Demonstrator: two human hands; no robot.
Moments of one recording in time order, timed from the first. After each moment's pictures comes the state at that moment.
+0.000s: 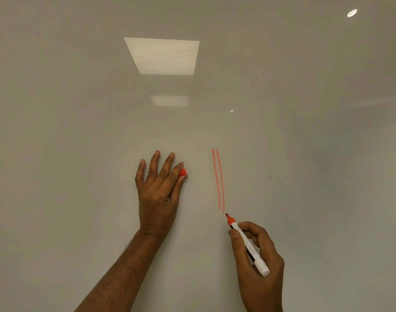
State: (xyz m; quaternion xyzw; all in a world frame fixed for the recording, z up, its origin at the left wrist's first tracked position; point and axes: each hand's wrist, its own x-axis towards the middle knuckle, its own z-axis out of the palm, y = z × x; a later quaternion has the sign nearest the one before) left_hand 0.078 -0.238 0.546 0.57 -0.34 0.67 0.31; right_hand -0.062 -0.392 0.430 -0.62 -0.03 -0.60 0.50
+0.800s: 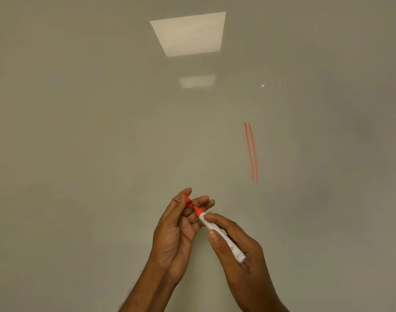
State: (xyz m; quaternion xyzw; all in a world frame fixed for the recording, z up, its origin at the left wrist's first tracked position) left_hand -0.062 -0.166 0.484 0.36 -0.21 -0.04 0.91; right_hand -0.120 -0.281 0.438 -0.66 -0.22 -0.38 0.61
